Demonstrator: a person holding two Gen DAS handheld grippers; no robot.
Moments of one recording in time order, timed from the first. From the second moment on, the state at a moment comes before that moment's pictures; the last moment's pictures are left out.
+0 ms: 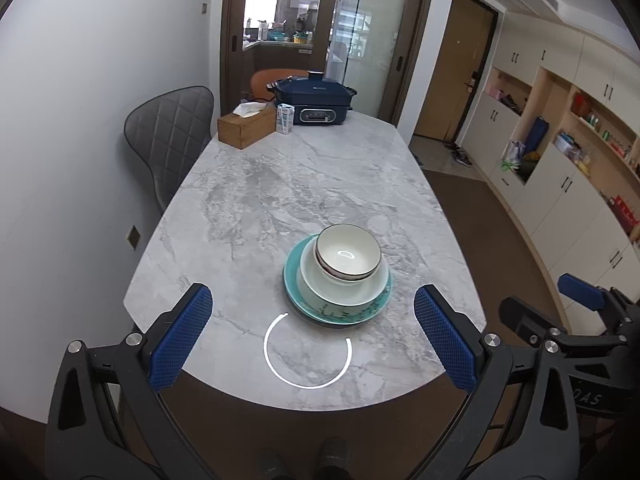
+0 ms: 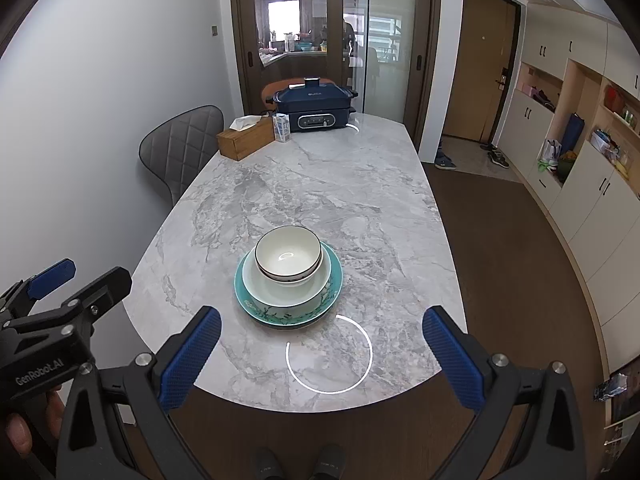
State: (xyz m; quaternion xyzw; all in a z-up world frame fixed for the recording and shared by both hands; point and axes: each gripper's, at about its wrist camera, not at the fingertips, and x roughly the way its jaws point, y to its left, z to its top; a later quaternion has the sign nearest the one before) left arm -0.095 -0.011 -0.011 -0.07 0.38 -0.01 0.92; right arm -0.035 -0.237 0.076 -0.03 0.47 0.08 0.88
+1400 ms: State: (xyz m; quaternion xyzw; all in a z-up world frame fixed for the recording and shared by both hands) left arm -0.082 -0.029 -0.032 -0.02 0.44 0.02 0.90; right arm -0.028 -0.249 0.081 -0.04 0.46 0.09 0.88
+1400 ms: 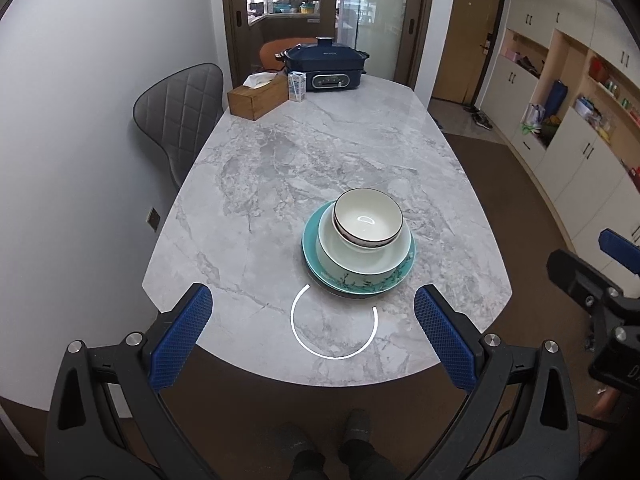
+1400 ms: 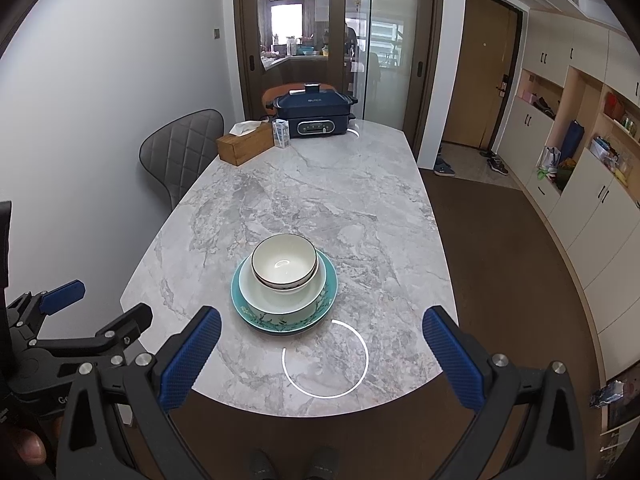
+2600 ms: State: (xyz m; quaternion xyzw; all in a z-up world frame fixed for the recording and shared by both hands) left arm -0.077 -0.013 -0.024 -0.04 0.43 0.03 0.90; right arm -0.020 -0.246 0.079 -0.04 0.47 0.09 0.88
